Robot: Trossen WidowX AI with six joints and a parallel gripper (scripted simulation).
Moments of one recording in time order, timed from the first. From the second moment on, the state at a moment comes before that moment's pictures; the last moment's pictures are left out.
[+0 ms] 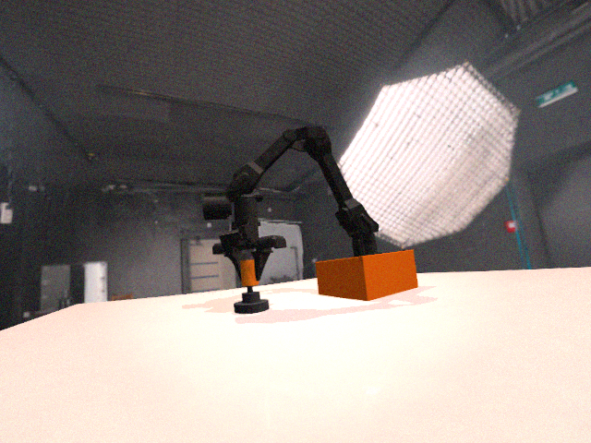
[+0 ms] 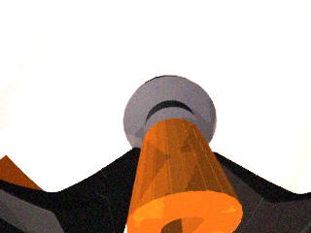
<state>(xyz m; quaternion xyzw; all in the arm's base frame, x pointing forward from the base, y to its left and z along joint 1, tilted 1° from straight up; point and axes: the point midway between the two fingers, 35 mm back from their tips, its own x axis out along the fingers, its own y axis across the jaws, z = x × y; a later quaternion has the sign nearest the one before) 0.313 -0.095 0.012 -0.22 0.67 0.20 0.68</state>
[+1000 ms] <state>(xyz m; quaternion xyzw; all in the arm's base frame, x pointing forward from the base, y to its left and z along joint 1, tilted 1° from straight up) 0.313 -0.096 0.013 -0.29 0.64 0.27 0.65</state>
